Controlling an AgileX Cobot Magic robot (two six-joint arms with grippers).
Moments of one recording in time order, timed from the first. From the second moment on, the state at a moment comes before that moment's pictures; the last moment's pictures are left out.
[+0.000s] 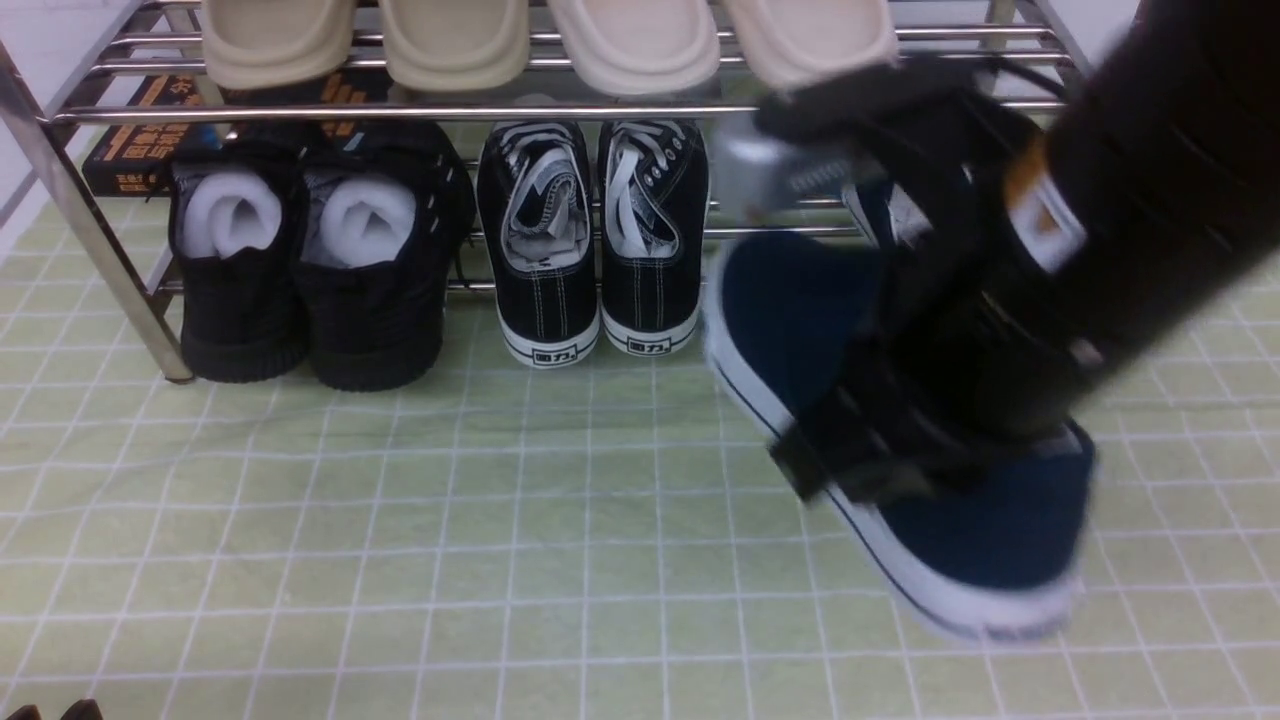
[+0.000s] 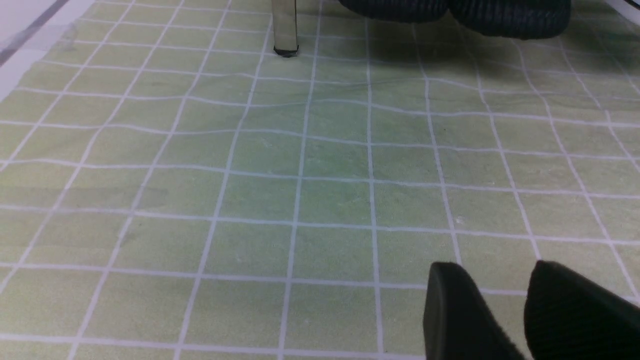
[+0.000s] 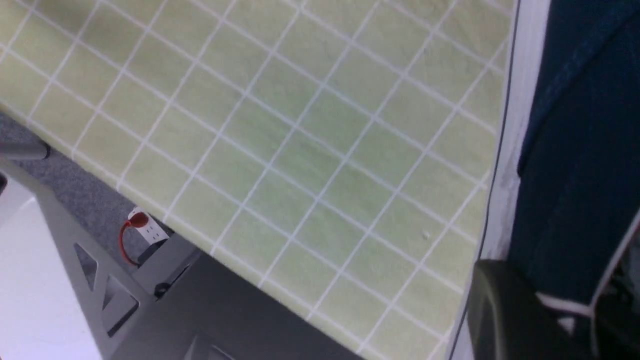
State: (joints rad) right arm 0.87 1.44 -1.47 0.05 1.27 0.35; left arm -0.07 -0.01 0.02 0.16 0.38 -0.21
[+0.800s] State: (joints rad) right arm 1.07 1.67 -1.20 -0.14 0.68 0.76; left arm -0.07 -0.01 0.02 0.16 0.38 -0.21
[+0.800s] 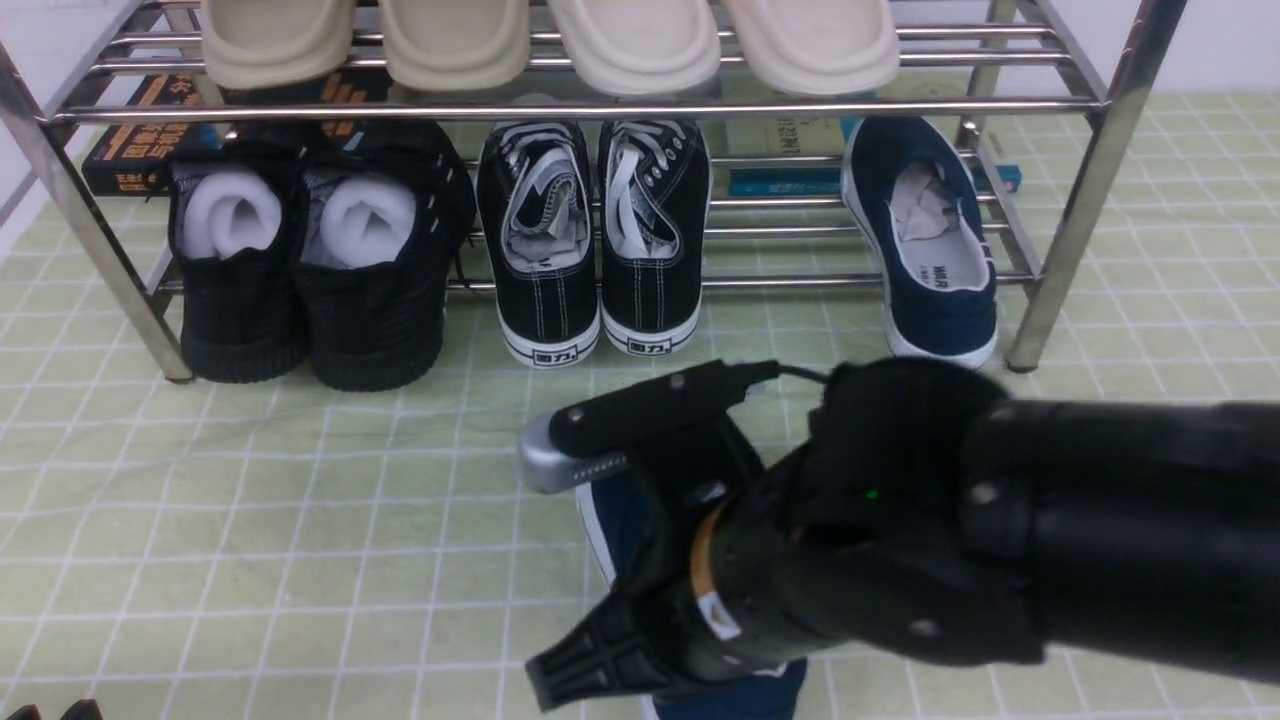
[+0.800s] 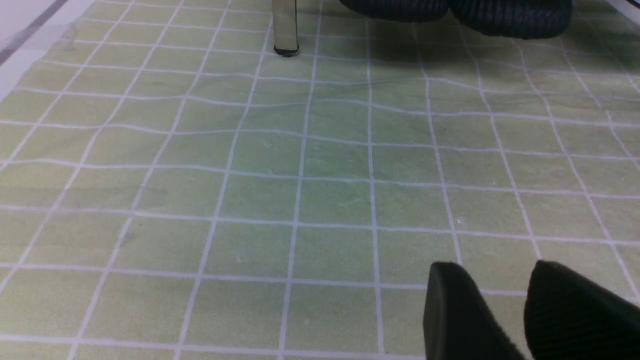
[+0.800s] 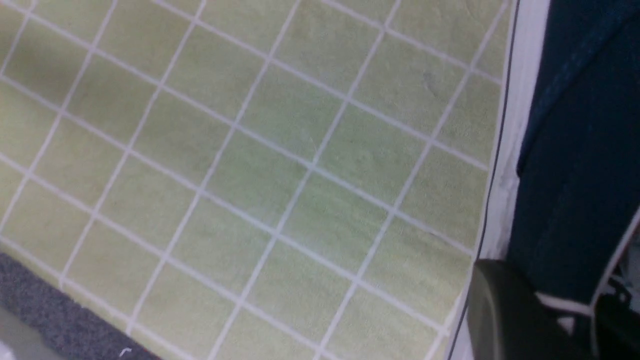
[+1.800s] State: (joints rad) right arm 1.07 1.82 -1.20 -0.50 0.69 1.09; left arm -0.07 -0.01 0.02 0.16 0.38 -0.21
